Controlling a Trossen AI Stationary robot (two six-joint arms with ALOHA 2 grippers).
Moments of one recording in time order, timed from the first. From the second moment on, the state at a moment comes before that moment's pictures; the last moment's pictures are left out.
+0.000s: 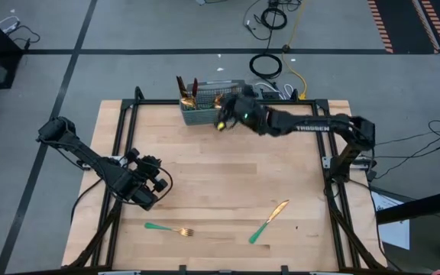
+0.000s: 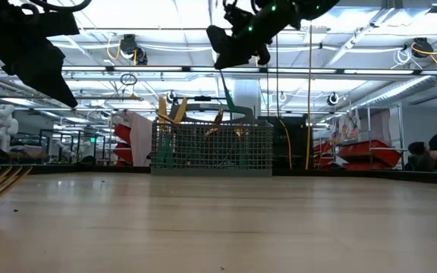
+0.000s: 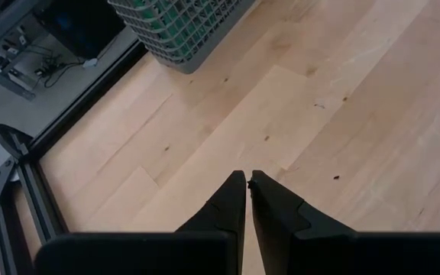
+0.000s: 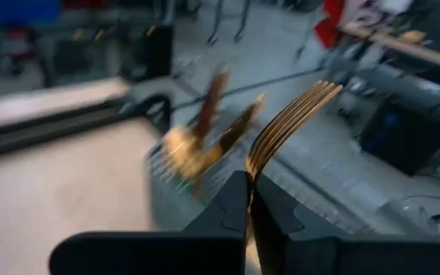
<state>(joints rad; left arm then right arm) -0.59 1.24 0.73 -1.16 -0.87 -1.28 -0.24 1.70 1.34 0.06 0.52 0.03</state>
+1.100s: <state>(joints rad) -0.59 1.24 0.73 -1.12 -0.87 -1.28 -0.50 1.91 1.33 0.35 0.47 0.15</state>
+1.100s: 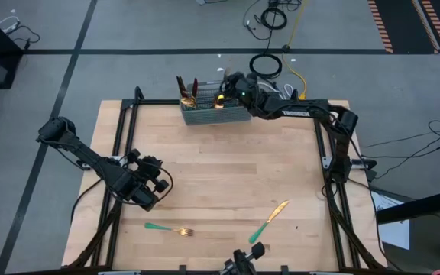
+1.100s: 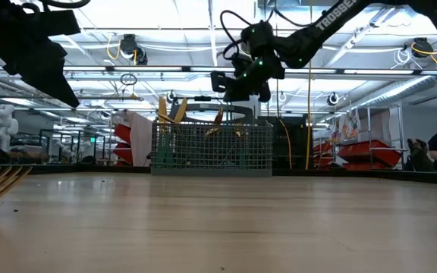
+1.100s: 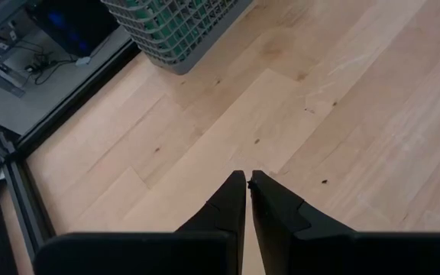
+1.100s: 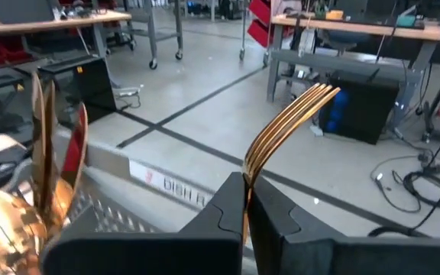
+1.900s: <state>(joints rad) -0.59 1.24 0.73 -1.11 -0.87 -1.28 -0.49 1.93 1.34 0.32 0.47 0.24</state>
